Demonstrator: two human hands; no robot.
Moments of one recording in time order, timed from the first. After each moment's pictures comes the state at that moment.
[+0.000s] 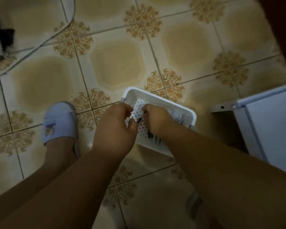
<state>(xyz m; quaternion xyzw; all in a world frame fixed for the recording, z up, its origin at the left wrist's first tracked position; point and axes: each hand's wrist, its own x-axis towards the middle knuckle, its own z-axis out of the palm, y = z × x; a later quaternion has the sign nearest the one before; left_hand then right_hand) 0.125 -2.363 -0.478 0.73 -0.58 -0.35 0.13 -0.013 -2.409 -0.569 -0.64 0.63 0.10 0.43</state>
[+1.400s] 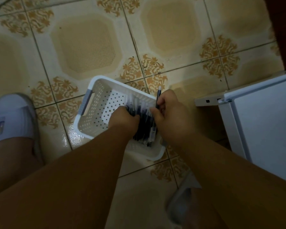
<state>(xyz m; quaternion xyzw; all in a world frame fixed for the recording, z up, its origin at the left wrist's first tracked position) 0.029 -2.389 -0.609 0.77 -0.45 -0.45 -0.02 -0.107 -2.385 -0.528 -0.59 0.70 -0.10 0.39</state>
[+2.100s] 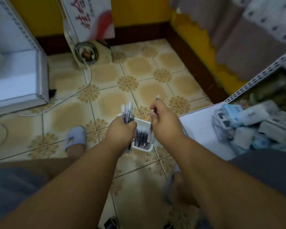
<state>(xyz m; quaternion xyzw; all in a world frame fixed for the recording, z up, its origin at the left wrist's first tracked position) 0.069 -2.261 -0.272 0.68 -0.42 -0.52 0.30 -0.077 -2.259 -0.236 -0.65 0.66 -0.25 0.29</state>
